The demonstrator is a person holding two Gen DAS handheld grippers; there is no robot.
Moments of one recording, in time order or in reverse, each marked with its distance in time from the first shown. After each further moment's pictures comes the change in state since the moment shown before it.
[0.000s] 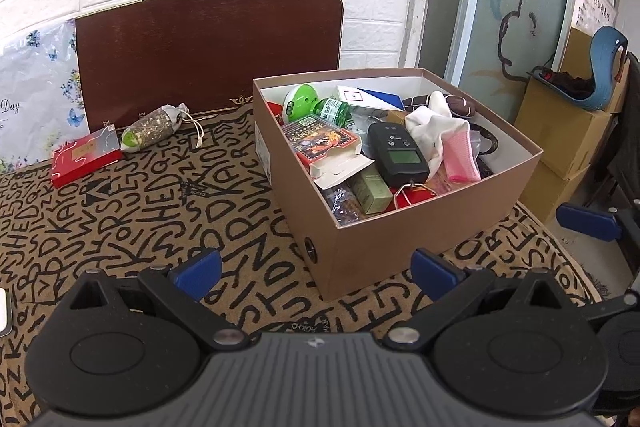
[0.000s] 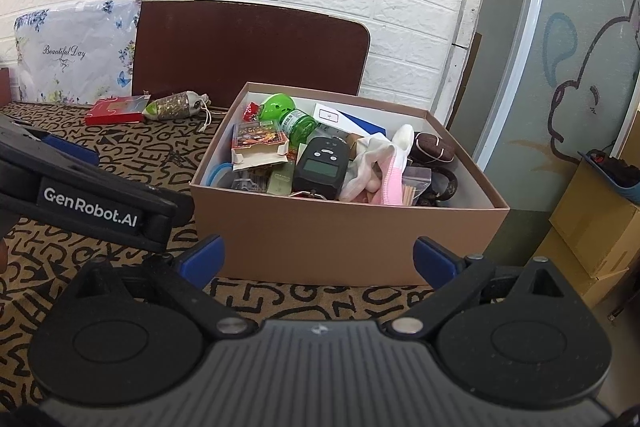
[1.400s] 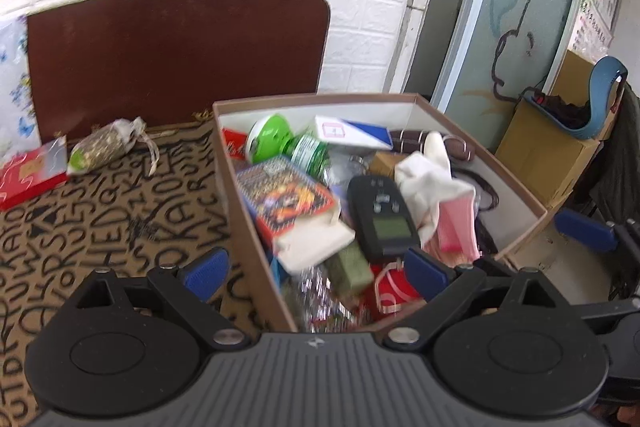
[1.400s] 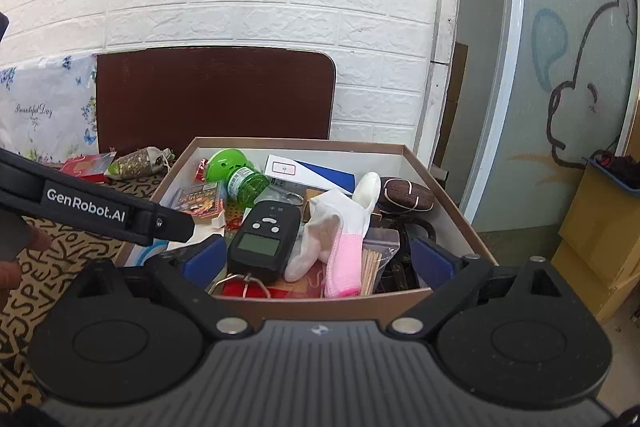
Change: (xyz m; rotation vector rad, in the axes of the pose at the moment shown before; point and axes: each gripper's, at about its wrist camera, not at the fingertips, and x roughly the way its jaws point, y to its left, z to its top) left arm 0.058 -0.002 0.054 -0.063 0.023 -0.092; right arm 0.043 -0.057 0.033 0.080 -0.103 0.002
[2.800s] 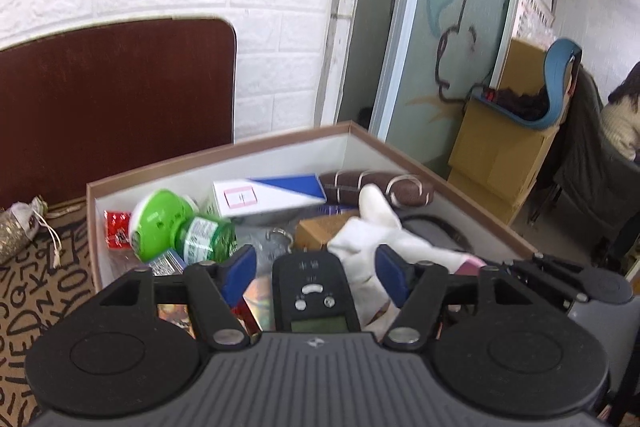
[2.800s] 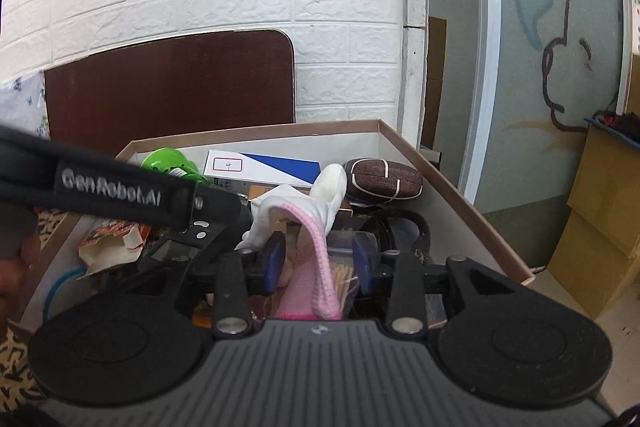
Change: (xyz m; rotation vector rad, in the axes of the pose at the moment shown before) left arm 0.072 -0.042 0.050 0.155 -0.095 -0.166; right arm 0.087 -0.043 -0.013 0.107 0.008 -0.024
